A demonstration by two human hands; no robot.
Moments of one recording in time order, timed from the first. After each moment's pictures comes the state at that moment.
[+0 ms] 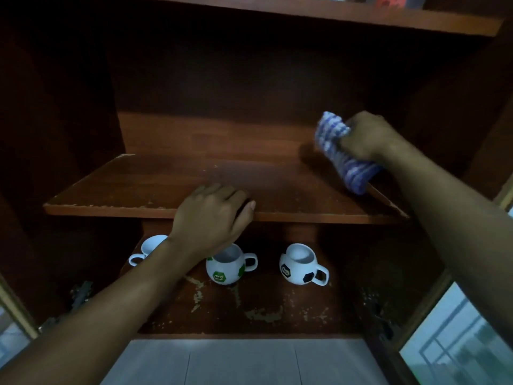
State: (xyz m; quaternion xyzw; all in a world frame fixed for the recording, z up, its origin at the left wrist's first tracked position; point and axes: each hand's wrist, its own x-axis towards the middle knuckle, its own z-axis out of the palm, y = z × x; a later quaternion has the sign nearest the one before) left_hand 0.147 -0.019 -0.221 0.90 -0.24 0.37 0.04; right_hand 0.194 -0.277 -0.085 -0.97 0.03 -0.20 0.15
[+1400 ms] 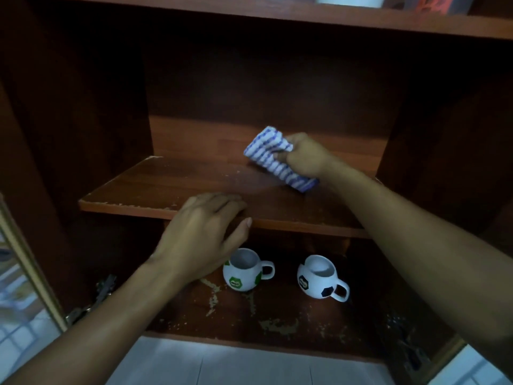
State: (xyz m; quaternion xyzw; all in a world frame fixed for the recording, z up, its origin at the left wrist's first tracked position) left_hand 0.114 0.016 -0.219 0.92 -0.20 0.32 0.09; right_hand 0.261 -0.180 -0.128 -0.92 -0.23 -0.11 0.31
